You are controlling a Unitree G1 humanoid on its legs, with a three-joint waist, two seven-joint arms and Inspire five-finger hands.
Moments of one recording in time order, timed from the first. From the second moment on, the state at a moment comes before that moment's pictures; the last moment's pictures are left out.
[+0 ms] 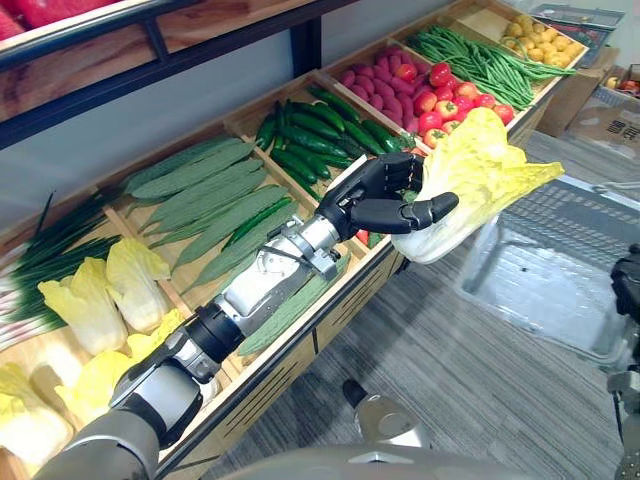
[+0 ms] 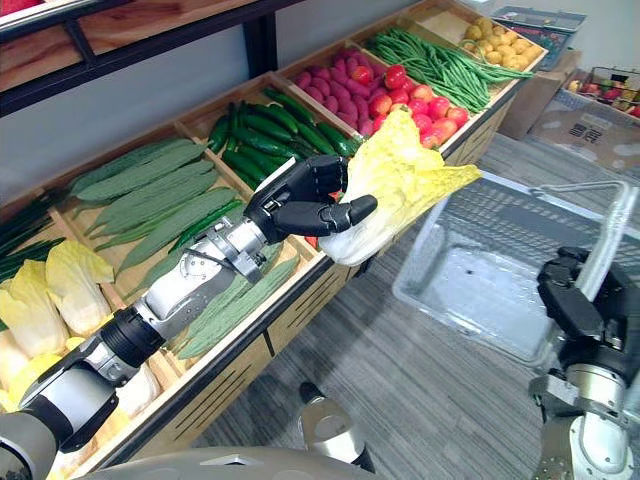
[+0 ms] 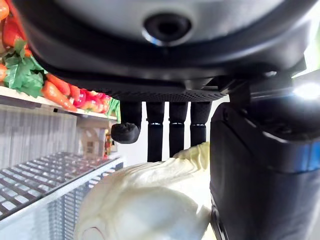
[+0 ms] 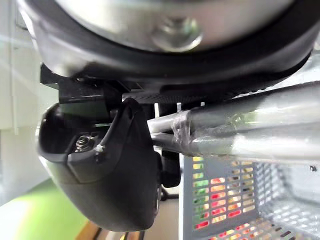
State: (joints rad) left arm -0.62 0.34 -0.67 0.13 -0.66 -0.13 -0.09; right arm 0.40 -0.26 -0.58 -0.26 0.54 -0.04 0.06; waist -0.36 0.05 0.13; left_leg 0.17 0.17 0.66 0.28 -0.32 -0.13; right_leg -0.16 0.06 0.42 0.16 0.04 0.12
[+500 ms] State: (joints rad) left arm -0.75 0.29 -0.83 0.22 -0.65 -0.13 -0.16; right arm 0.48 -0.54 -0.32 -0.33 0.61 -0.03 0.22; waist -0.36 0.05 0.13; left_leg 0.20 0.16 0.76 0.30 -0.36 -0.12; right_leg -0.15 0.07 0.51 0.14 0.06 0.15
